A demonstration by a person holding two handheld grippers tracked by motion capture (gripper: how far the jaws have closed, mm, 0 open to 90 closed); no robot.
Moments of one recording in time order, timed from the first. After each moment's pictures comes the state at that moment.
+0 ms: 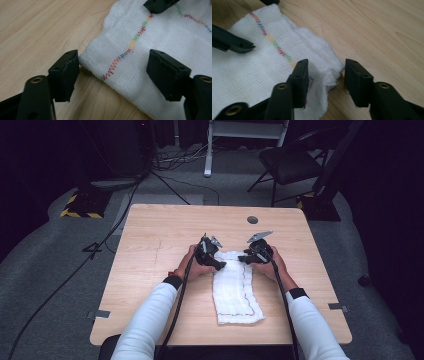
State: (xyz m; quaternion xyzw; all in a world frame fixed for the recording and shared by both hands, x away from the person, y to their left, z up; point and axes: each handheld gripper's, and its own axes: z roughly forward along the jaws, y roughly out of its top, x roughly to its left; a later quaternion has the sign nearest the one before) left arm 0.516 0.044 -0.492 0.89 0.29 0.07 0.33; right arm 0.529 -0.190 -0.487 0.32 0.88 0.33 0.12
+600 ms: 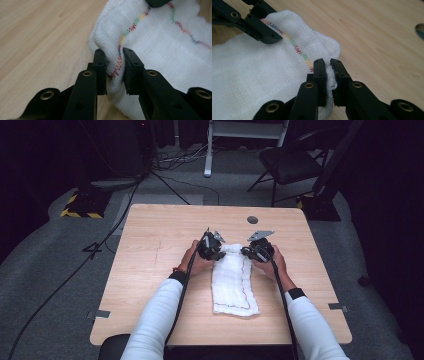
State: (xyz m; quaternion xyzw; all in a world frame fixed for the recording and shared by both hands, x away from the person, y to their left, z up) left arm 0.530 0.036 -0.478 0.89 0.28 0.10 0.35; right arm 0.521 -0.187 -0.470 0.31 0.87 0.34 0.19
